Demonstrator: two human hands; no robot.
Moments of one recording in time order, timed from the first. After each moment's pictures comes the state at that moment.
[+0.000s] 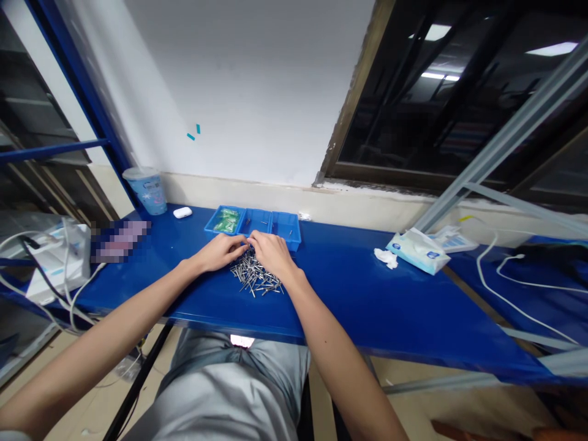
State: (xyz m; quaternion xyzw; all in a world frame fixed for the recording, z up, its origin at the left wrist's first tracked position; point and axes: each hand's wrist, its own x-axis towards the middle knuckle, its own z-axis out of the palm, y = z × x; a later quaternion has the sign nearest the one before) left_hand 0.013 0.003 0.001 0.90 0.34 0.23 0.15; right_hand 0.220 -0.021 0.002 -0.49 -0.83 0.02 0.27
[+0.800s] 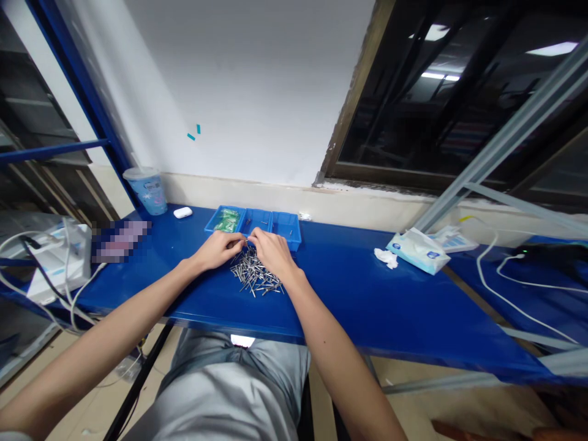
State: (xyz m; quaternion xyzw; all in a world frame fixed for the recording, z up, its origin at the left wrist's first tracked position) left_hand 0.012 0.002 0.003 0.88 0.37 0.27 0.14; right_hand 0.219 -0.023 0.005 -0.51 -0.82 0.01 0.28
